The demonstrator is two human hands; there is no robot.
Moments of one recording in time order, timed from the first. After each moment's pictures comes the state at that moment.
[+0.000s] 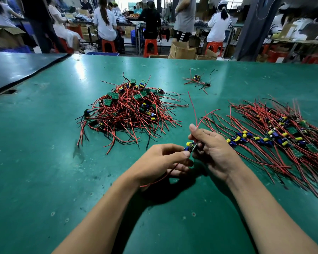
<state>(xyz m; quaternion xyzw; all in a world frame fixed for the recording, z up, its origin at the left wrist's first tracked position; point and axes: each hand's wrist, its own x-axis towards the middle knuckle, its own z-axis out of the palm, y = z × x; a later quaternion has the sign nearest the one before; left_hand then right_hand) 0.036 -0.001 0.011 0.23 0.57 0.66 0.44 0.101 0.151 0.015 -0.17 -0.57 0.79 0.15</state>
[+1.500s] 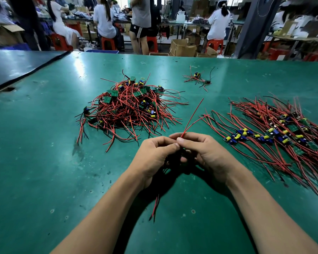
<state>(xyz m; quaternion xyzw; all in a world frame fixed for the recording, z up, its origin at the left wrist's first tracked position) 0.038 0.001 0.012 0.15 0.58 0.74 0.33 0.106 0.142 0.008 -0.12 -0.63 0.77 0.03</state>
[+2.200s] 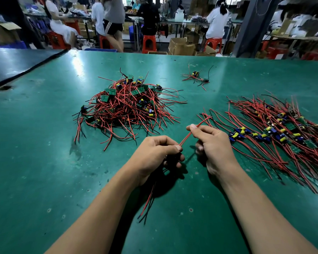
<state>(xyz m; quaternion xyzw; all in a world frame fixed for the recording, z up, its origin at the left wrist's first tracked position) 0.033 -0.002 0.015 0.20 0.62 0.67 0.36 0.093 0.150 0.000 -0.27 -0.59 0.72 0.25</state>
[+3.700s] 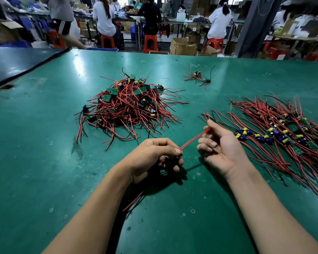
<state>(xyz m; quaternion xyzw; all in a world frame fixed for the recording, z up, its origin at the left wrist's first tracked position) 0.024 -0.014 0.017 0.22 0.58 0.65 0.43 0.097 0.163 0.016 -0.26 -0.32 0.89 0.18</state>
